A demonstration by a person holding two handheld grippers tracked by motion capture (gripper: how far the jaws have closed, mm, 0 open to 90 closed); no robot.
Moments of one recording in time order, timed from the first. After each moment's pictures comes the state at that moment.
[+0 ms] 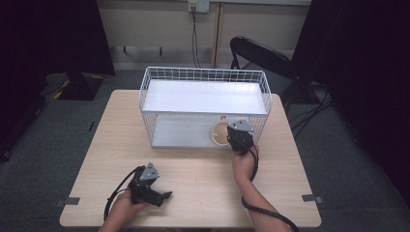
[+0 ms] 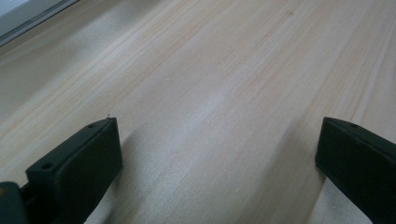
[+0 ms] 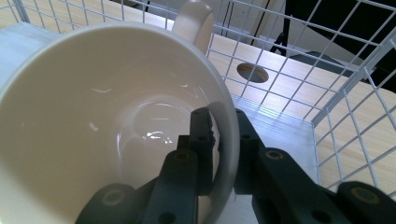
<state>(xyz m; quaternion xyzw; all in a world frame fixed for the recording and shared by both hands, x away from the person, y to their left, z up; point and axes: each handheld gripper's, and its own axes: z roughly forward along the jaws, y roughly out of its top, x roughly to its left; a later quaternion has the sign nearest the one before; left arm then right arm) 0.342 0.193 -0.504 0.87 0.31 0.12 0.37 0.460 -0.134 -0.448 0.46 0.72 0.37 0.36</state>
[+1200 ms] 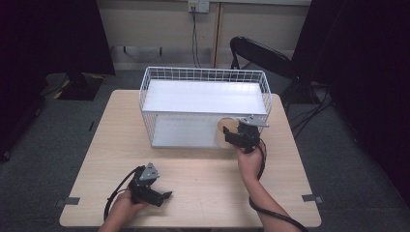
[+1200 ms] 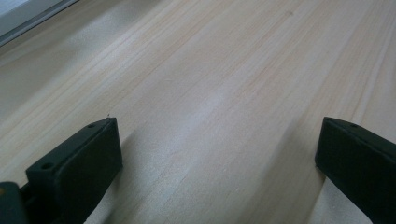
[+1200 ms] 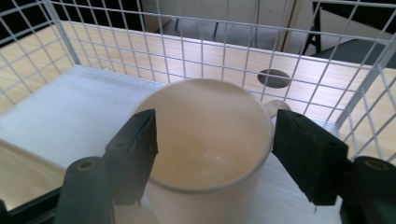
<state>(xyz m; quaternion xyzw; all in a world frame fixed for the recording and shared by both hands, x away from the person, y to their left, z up) 0.342 0.192 -0.504 0.87 0.31 0.12 0.37 0.457 -0.156 -0.426 0.48 0.70 0.45 0.28</state>
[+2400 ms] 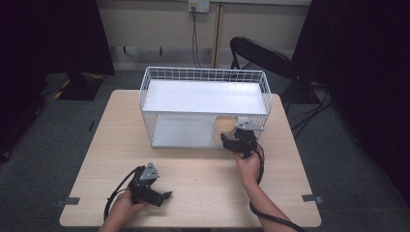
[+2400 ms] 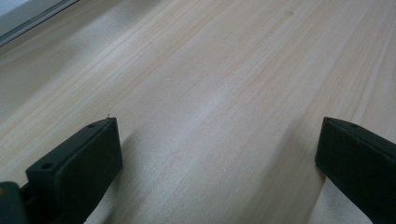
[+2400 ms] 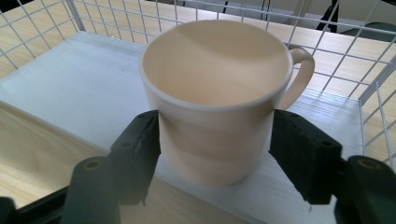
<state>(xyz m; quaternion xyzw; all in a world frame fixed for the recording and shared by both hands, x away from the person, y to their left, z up) 0.342 0.193 -0.504 0.87 0.31 0.12 0.37 0.453 -0.150 -0.443 0.47 0.73 0.42 0.26</state>
